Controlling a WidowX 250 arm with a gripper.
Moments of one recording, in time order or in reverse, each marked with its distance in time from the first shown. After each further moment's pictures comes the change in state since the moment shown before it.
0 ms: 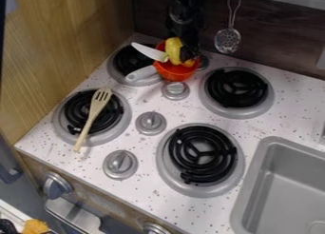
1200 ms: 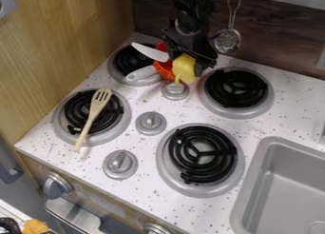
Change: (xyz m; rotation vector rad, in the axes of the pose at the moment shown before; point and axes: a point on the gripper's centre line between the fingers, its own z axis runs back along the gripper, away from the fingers) arm -0.008 -0.038 0.020 -0.093 0.027 0.446
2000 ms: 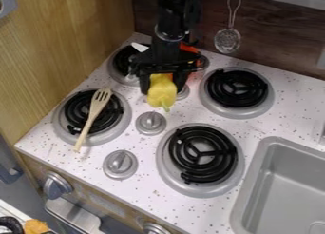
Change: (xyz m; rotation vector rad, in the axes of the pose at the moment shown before) arm -0.076 -0.005 0.046 0.160 0.317 0.822
